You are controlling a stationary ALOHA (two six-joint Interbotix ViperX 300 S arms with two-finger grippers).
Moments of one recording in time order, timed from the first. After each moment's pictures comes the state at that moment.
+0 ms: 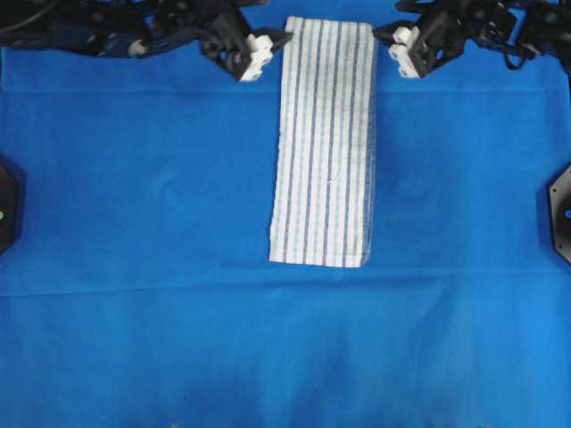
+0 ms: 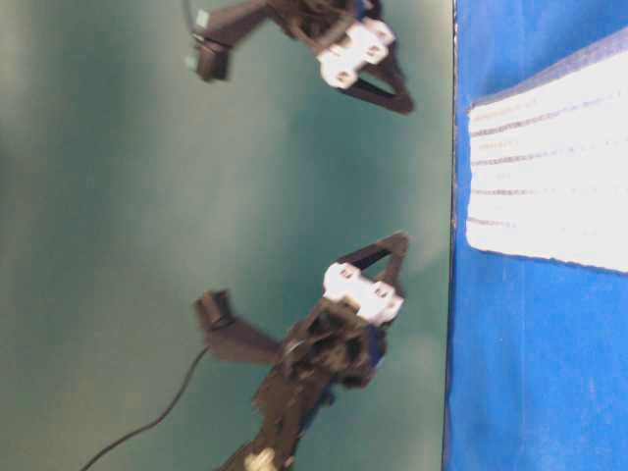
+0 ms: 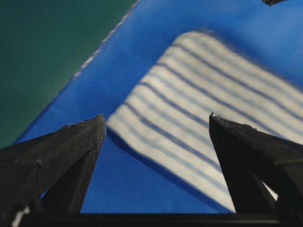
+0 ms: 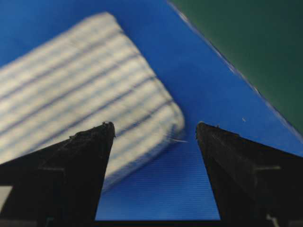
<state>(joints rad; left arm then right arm) 0.54 0.26 0.48 -0.03 -0.23 0.01 -0.71 -0.01 0.78 -0.38 -0.10 0.41</state>
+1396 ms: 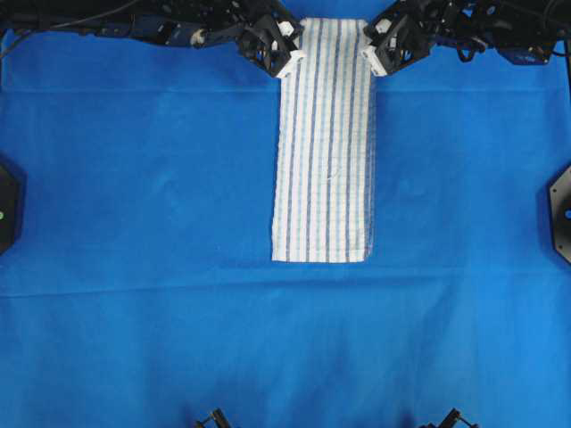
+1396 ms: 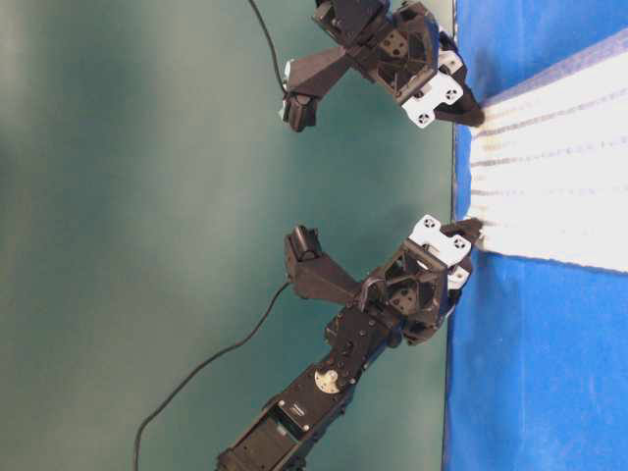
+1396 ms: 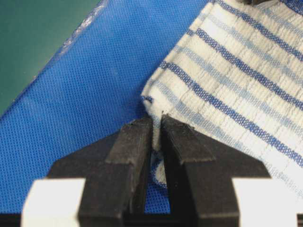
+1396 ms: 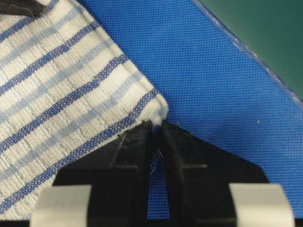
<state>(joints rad) 0.55 0.51 0.26 -0.03 -0.08 0.00 -0.73 0.24 0.67 -0.36 -0.12 0.41</state>
